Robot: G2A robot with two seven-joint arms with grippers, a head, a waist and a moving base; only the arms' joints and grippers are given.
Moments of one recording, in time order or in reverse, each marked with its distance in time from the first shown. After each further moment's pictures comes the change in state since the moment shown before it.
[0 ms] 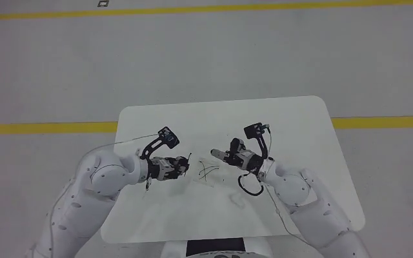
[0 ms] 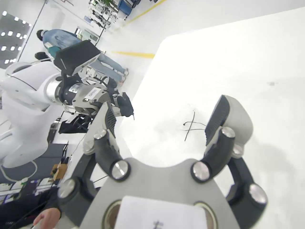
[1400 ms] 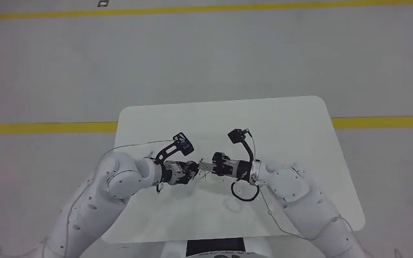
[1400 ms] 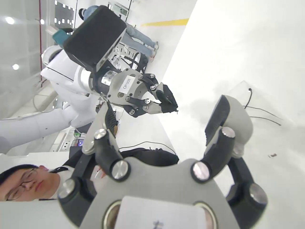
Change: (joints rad) left arm -0.056 0.008 0.156 0.008 0.116 0.000 0.066; right arm 0.086 -0.010 -0.089 0.097 0.278 -0.035 0.194
